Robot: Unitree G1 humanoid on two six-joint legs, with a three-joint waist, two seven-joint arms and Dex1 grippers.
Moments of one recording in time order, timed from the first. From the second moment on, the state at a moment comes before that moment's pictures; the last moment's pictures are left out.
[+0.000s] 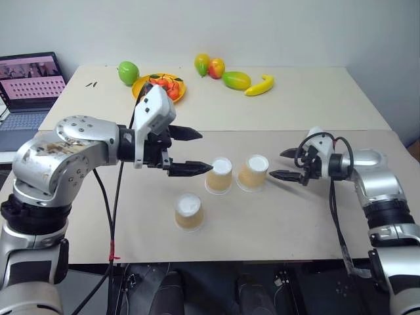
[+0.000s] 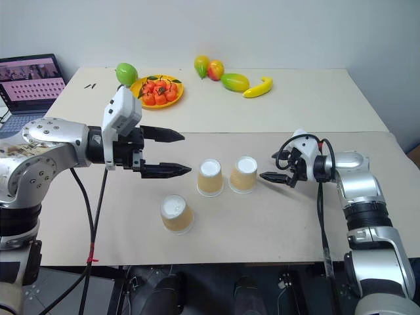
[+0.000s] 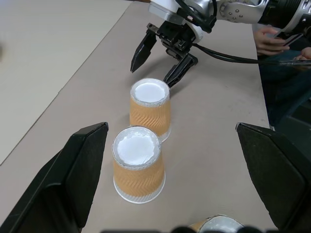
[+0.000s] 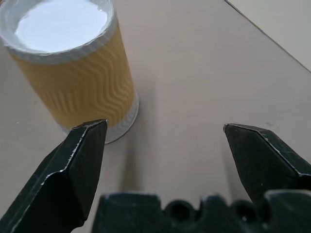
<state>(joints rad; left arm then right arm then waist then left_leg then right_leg) -0.80 0.82 -0.05 -0.36 -0.71 0.97 -0.95 -0.75 -0.72 0.07 0.56 0.15 0.18 1.17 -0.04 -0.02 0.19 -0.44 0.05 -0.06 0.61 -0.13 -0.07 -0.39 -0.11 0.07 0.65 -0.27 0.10</state>
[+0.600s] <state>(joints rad) -0.79 0.82 -0.03 -0.38 -0.71 0.98 -0.93 -0.77 -0.65 0.07 0.58 0.12 0.14 1.19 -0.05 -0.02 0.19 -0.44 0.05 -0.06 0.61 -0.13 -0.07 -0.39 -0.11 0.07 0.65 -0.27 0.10</state>
